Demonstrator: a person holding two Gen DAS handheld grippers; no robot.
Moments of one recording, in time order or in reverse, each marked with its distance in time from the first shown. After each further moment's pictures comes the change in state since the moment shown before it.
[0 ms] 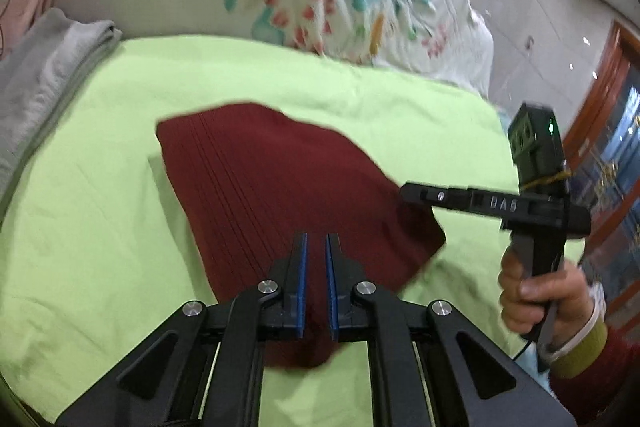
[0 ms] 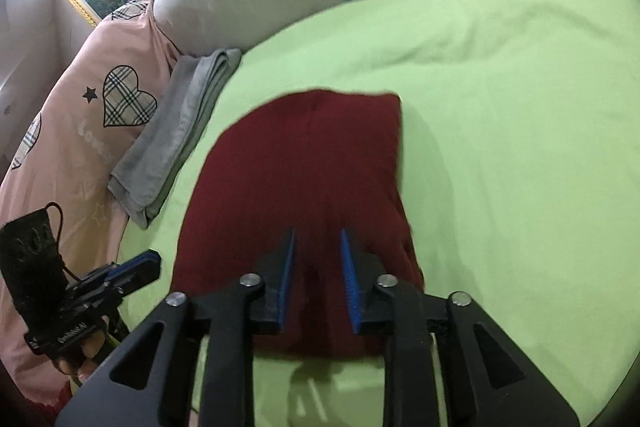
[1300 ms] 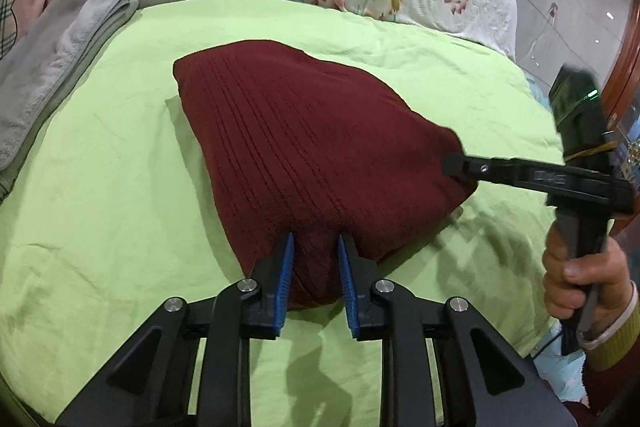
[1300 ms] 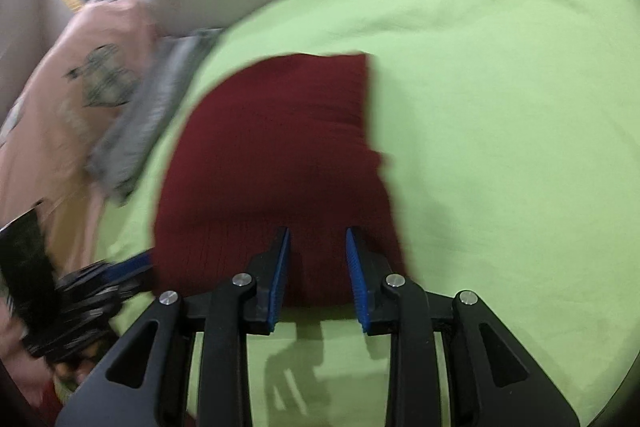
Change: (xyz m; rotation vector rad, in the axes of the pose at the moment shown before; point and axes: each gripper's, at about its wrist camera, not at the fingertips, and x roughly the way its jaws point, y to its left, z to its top) left arm 0.008 -0.007 -0.055 0.034 0.123 0.112; right arm -0.002 -0.004 -0.034 -0.040 0.043 -0.036
